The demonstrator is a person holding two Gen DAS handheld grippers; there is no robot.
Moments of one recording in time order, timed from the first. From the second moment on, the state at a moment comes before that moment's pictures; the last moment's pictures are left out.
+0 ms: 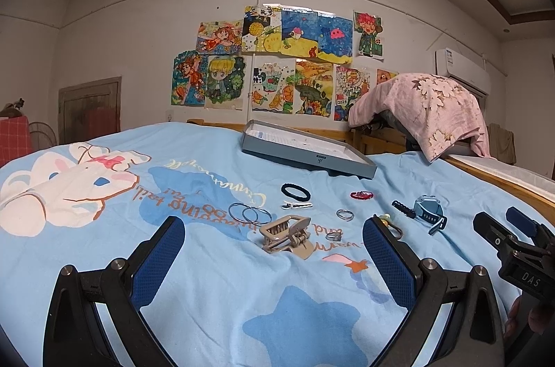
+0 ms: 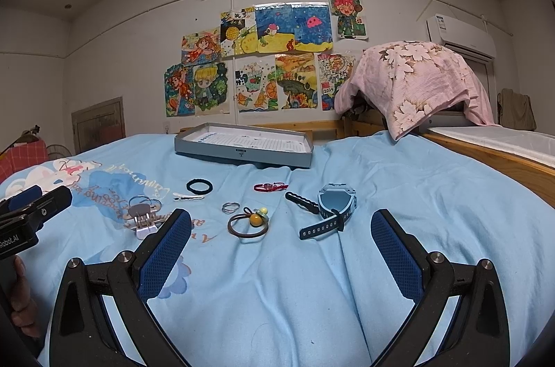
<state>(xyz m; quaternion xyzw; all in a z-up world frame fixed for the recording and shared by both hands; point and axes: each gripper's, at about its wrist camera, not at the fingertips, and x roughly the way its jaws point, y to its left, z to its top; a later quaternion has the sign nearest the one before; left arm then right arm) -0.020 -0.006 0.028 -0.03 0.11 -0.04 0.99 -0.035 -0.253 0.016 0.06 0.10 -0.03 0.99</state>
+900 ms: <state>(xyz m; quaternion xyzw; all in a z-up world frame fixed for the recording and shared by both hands) -0.019 -0.002 0.027 -0.03 0.11 -0.04 0.99 -0.035 -0.252 0.017 0.07 0.10 -0.02 0.99</state>
